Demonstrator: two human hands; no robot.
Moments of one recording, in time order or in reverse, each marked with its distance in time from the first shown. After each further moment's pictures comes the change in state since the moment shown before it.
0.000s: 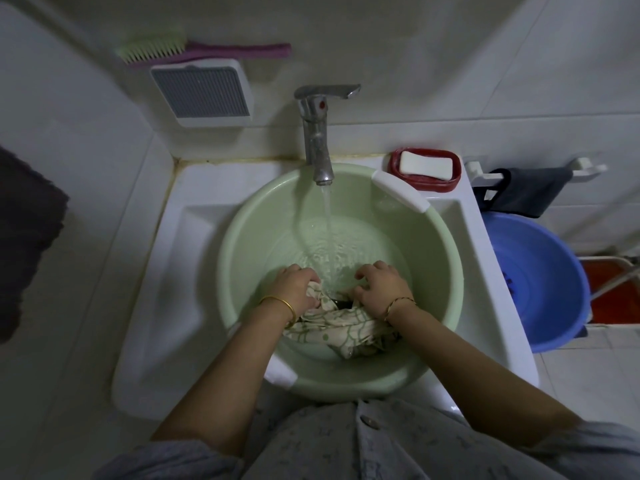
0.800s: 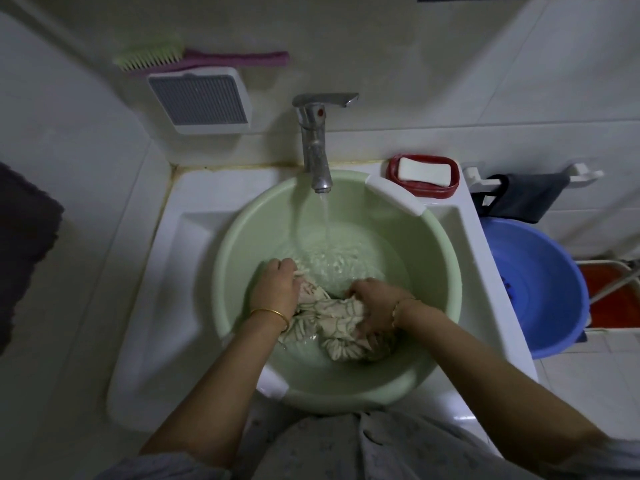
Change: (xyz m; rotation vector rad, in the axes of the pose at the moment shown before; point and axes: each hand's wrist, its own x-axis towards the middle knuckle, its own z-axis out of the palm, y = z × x) left_hand 0.003 -0.011 -0.002 0.038 0.324 -0.059; right_hand 0.005 0.004 -0.014 -0.163 -0.319 -0.181
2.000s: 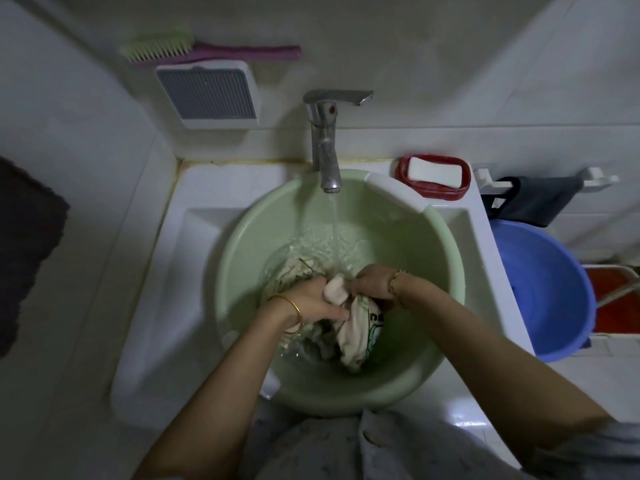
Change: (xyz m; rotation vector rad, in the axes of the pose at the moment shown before) left_hand -0.003 0.030 -0.016 -0.483 -0.701 -0.069; right_hand 0.012 -0.028 -0.037 0.360 -0.135 0.233
